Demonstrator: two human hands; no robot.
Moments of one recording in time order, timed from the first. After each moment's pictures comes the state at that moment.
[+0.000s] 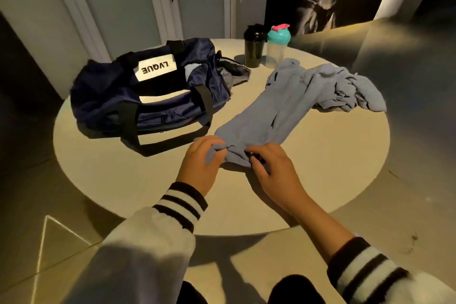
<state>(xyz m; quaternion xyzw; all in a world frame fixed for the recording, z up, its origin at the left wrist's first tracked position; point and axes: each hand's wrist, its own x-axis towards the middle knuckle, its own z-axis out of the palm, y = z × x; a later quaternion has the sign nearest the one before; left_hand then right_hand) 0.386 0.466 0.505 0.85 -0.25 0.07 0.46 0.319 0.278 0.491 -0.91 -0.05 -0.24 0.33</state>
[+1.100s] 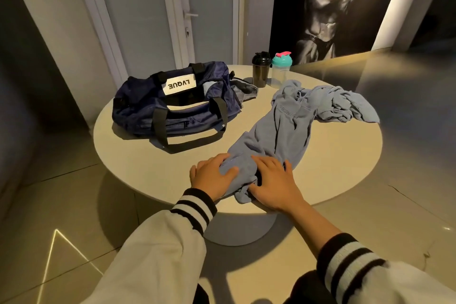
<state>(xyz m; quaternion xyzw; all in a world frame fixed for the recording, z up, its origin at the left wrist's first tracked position) 0.348 0.493 0.501 0.94 -0.15 -0.05 0.32 0.282 0.313 0.486 -0.98 0.00 -0.11 0.16</state>
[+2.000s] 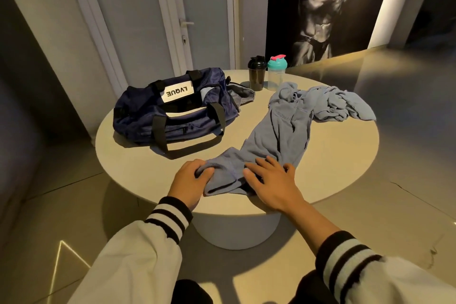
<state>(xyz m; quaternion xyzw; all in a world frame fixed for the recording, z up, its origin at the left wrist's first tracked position) 0.350 0.542 0.499 0.86 -0.13 0.00 0.49 0.275 0.317 0.495 -0.98 0.02 -0.12 0.18</state>
